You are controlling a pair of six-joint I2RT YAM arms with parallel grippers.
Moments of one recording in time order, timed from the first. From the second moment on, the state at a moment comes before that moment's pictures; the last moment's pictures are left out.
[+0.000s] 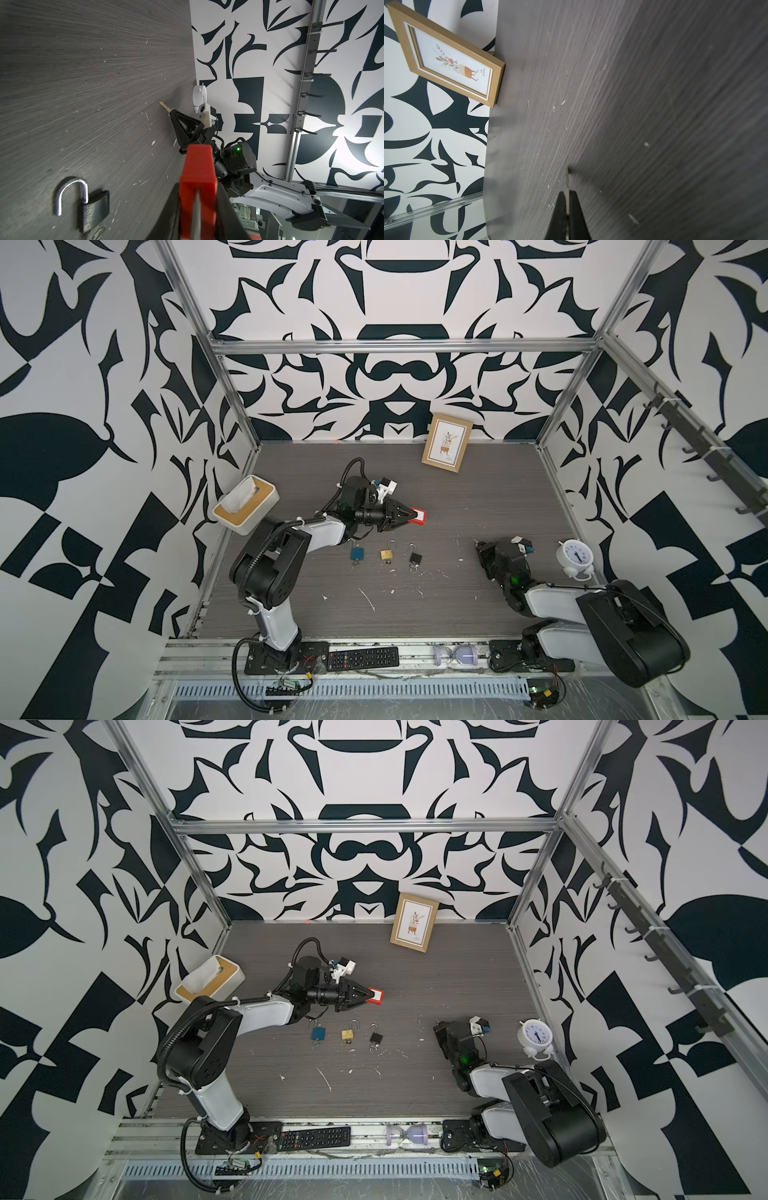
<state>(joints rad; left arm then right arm) -0.52 1.78 0.91 0.47 0.98 -1.08 0.34 1.30 0.11 0.63 0.16 1.42</state>
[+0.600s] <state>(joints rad) -0.53 1.79 0.92 0.47 0.98 -1.08 0.39 1.06 0.17 0.31 0.24 1.42</state>
